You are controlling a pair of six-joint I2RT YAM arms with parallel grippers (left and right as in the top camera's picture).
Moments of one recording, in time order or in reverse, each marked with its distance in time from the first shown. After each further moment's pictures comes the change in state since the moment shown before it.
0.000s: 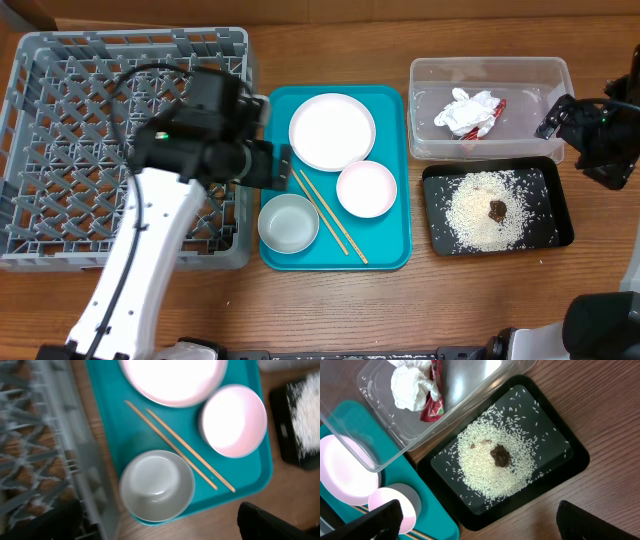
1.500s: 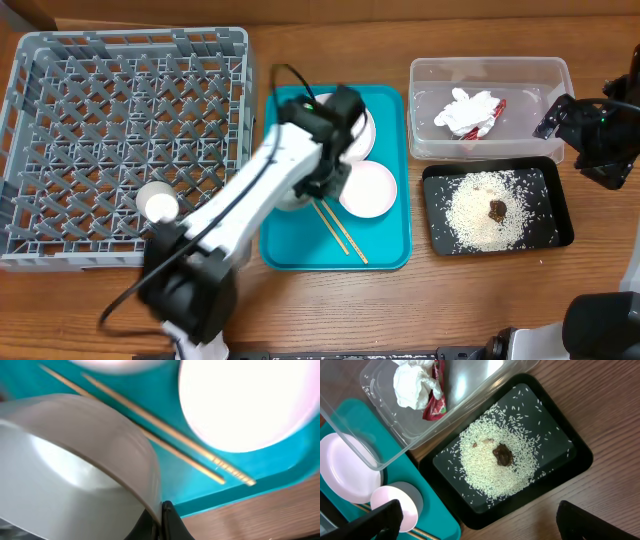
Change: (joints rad) left arm -0.270 0.368 0.184 -0.101 -0.169 -0.092; right arm 0.000 0.000 0.000 -0.002 -0.009 0.000
